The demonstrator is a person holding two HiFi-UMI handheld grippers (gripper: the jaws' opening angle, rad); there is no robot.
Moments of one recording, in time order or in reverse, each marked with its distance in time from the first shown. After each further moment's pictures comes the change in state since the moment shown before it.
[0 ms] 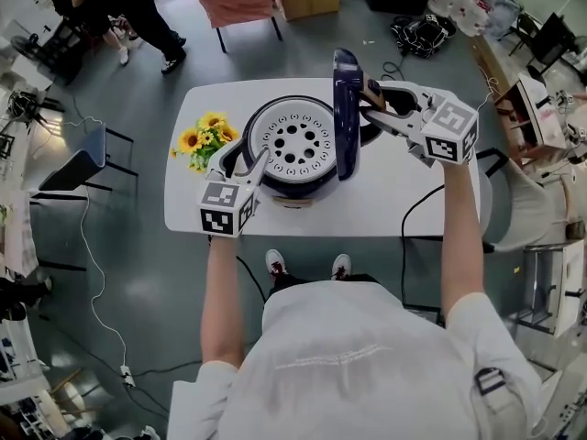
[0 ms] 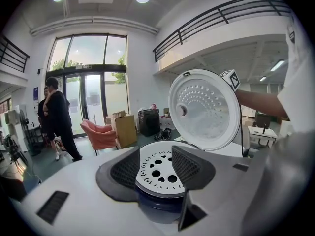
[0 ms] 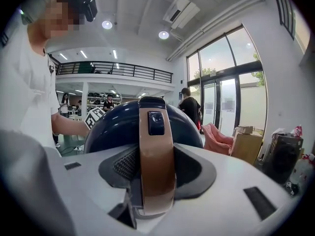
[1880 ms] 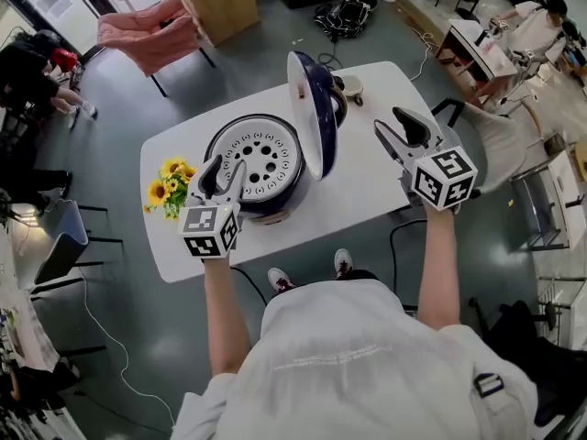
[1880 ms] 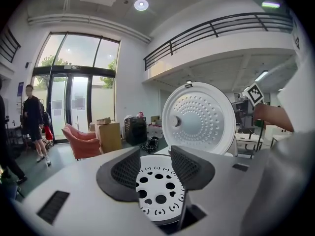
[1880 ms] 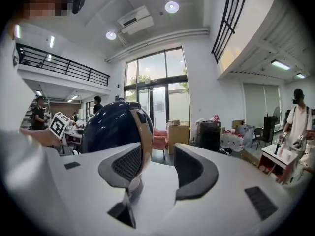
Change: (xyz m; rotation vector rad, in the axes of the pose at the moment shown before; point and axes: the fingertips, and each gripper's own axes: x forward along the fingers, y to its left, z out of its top) left arm 0.016 -0.013 0.026 0.008 -0.108 -0.174; right arm -0.134 0.029 -0.049 0.281 -0.052 -0.811
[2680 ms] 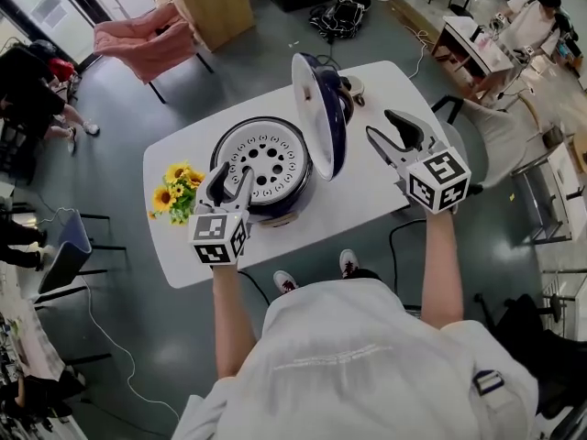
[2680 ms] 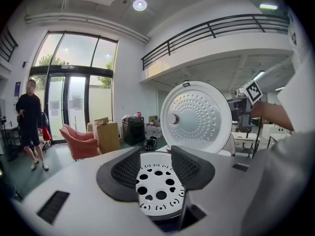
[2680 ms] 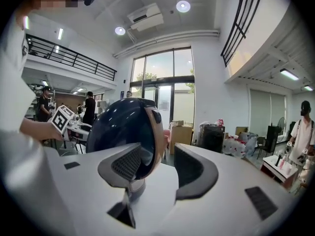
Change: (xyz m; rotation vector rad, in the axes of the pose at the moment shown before) left arm -0.003 -0.009 -0.010 0.014 0.002 -0.027; right arm 0.003 0.027 -0.002 -0.106 0.015 0.028
